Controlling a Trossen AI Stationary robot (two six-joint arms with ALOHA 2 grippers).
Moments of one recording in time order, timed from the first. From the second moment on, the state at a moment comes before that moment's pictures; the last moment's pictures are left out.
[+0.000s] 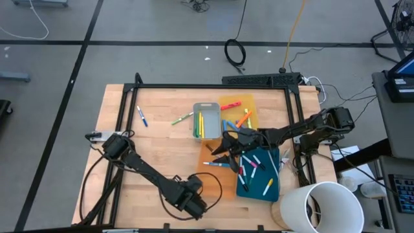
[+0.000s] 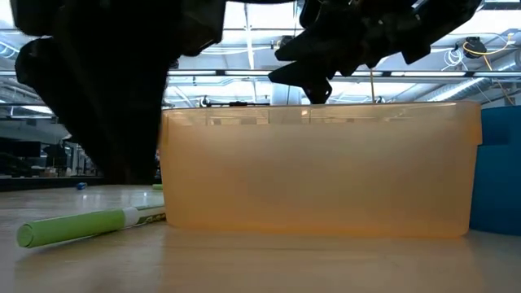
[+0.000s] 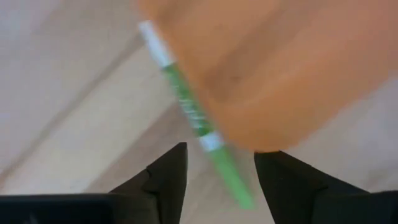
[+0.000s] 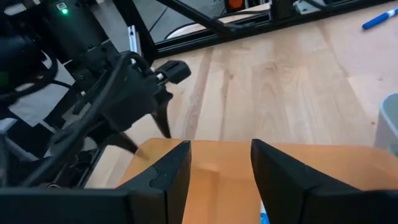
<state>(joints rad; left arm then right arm) -0.59 2.14 1.67 -0.99 -0.20 -1.40 0.10 1.55 0.75 0.46 -0.21 0.31</state>
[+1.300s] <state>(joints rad) -0.68 2.13 1.48 -1.03 -0.19 -1.41 0.28 1.55 0.75 0.44 -0.21 0.28</state>
